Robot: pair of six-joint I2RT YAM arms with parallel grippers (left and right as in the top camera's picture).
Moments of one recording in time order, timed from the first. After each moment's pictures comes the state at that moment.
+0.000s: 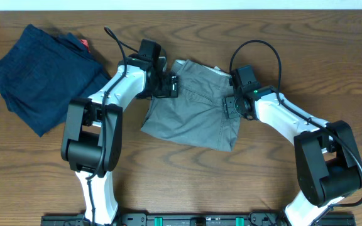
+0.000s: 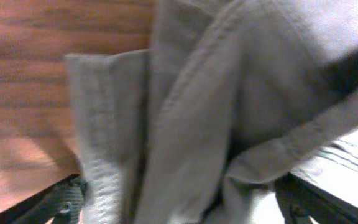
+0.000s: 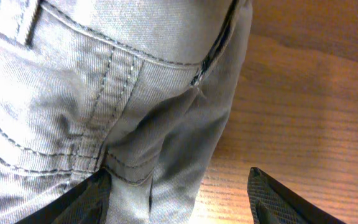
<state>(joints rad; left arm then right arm) -0.27 2.08 1.43 -0.66 0.25 -0.24 0.35 1.84 1.06 -0.47 0.08 0.19</state>
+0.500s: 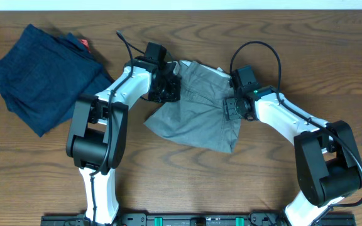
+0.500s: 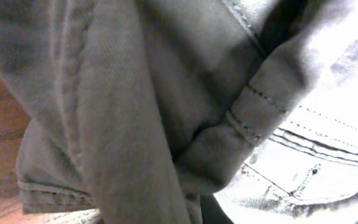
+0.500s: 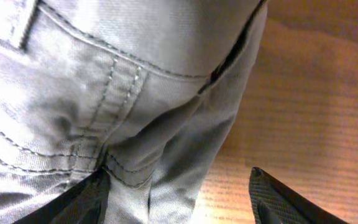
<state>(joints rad) -0.29 2.11 1.44 -0.67 0.44 -0.20 0.35 1.84 1.06 -0.51 0.08 0.19</state>
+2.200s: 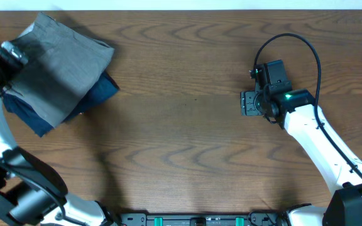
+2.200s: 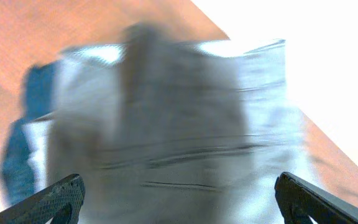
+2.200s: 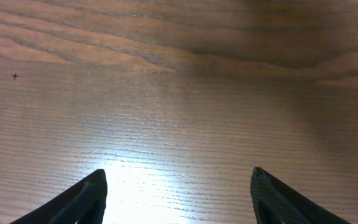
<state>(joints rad) 0.62 1.76 1.56 -0.60 0.34 -0.28 0.27 1.52 1.06 -0.67 0.08 0.19</state>
